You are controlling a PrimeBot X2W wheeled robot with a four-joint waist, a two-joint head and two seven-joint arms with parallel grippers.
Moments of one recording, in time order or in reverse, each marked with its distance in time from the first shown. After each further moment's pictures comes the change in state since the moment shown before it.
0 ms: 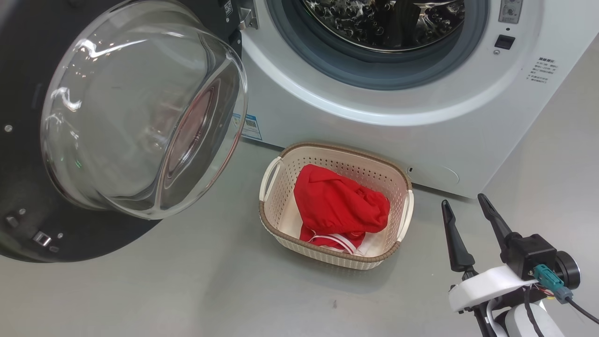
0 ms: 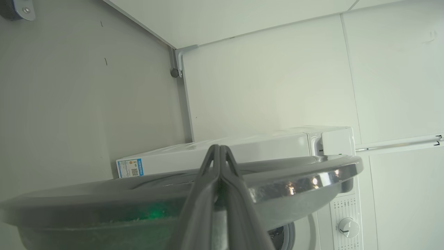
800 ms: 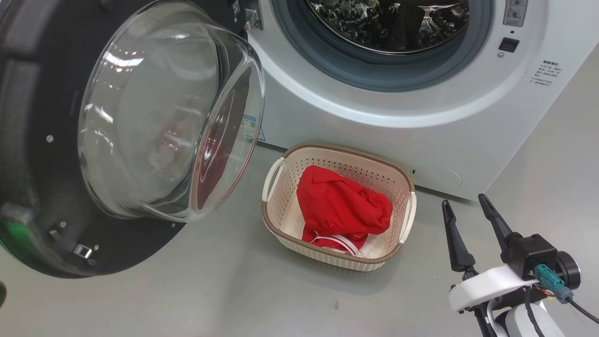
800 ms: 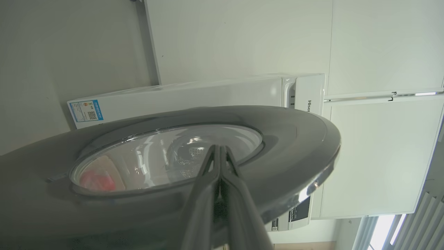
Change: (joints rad) left arm 0.018 -0.007 -0.020 -0.026 -0.164 -0.075 0.266; right arm 0.000 -0.001 -0.001 0.001 0.002 -0.001 0.000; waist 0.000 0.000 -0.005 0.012
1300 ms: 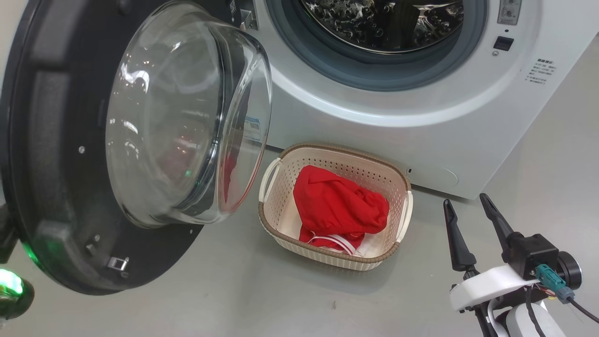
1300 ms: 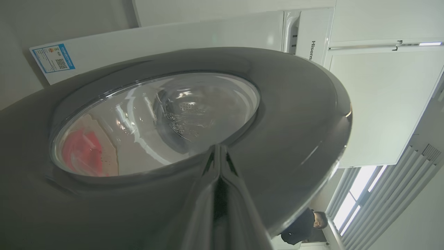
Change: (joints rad) left arm 0.055 -0.009 -0.052 -0.105 -0.049 -0.022 0.160; right arm 0.000 0.001 -0.004 0.000 0.001 -0.002 -0.002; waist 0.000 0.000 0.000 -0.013
